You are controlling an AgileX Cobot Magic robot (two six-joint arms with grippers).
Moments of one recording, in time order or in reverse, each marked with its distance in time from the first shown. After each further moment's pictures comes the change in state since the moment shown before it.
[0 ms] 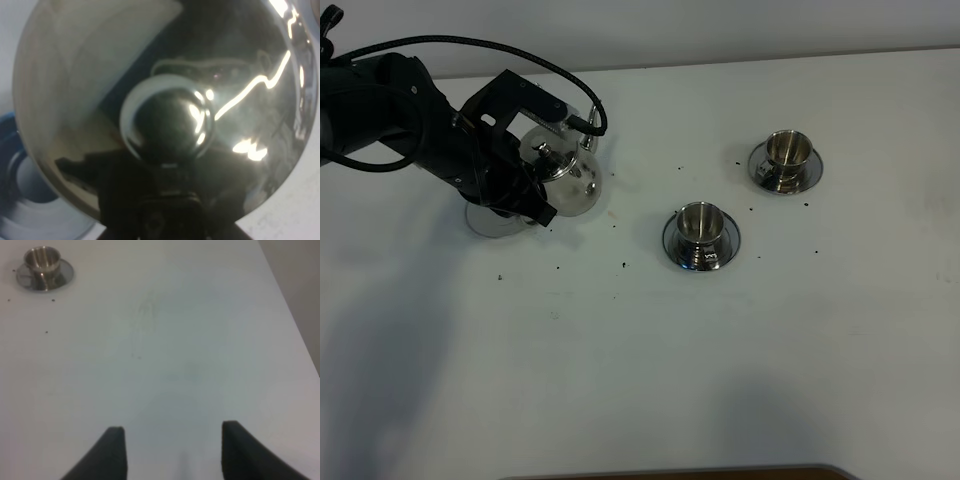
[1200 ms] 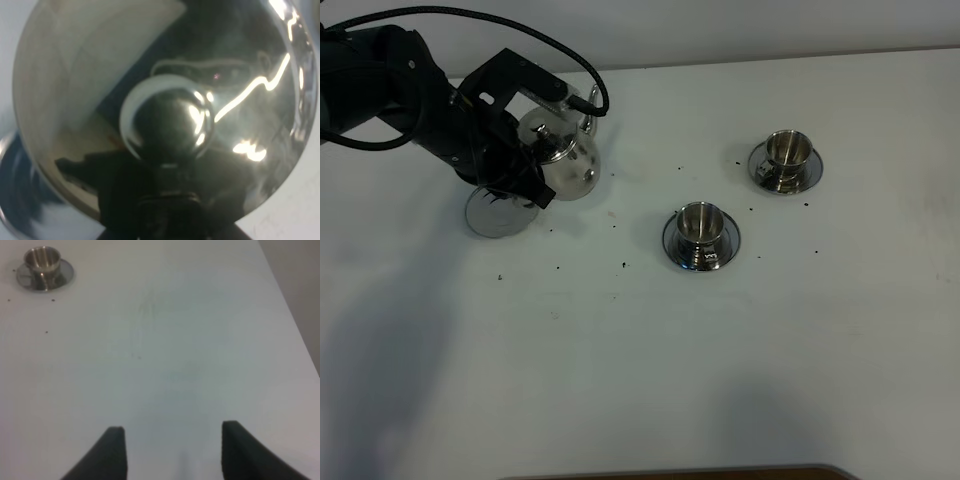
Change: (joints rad) left arm -0.016 0.000 -0.089 0.054 0.068 -0.022; right arm 0.000 0.000 0.000 0.000 0.000 0.000
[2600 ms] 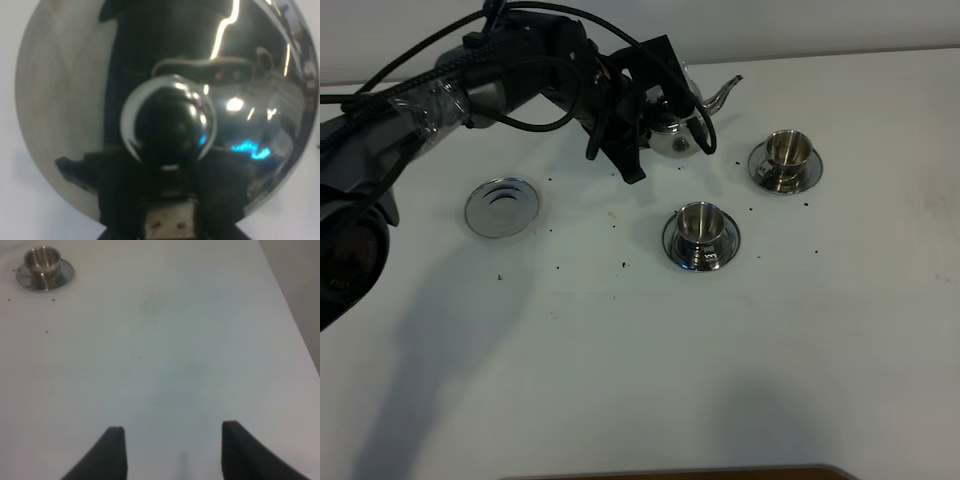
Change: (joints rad) left arm -0.192 0.370 -0.481 0.138 -0.085 0.283; right arm 0.000 0.000 0.000 0.000 0.000 0.000
